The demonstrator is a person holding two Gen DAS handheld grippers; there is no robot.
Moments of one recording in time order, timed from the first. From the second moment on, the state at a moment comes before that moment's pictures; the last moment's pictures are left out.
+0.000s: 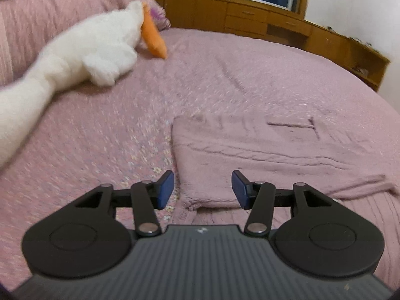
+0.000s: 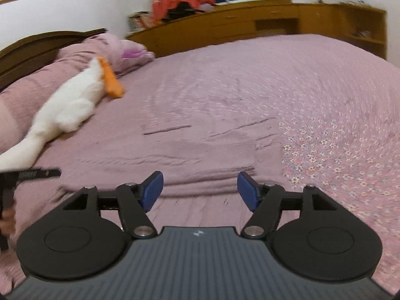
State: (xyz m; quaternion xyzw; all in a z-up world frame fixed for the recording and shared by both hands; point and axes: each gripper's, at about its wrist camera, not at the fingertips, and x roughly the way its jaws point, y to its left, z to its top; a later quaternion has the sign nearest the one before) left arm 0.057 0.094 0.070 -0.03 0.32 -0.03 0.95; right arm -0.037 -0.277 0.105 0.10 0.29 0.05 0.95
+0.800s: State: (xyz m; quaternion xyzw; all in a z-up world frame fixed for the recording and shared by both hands) left arm -0.094 0.032 0.081 0.08 0.40 -0.11 0.91; right arm -0.179 -0.246 0.108 -0.05 0.39 0.16 0.91
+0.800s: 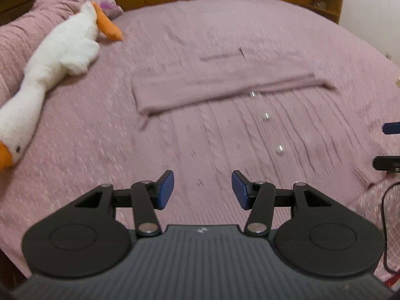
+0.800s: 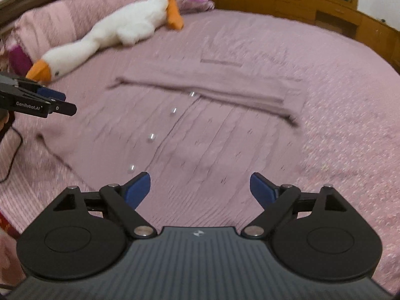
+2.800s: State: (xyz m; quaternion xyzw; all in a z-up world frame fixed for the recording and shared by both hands) left arm -0.105 -0.031 0.015 0.19 0.46 -0.23 0.84; right arm -0.146 -0.159 0.030 -0.16 0.43 0.15 0.88
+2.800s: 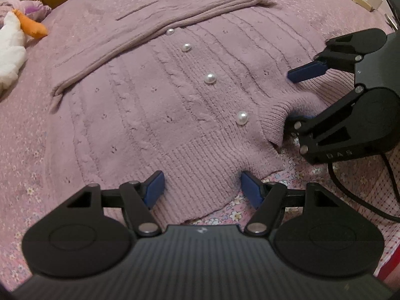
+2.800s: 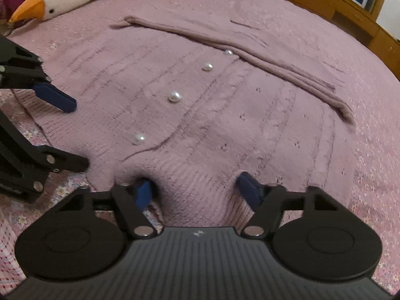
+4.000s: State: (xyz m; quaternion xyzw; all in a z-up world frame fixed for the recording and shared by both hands) left arm -0.082 -0.020 0.045 0.12 0.39 -0.20 0.89; right arm -0.143 -0.198 0.067 0.03 0.31 0.11 0.94
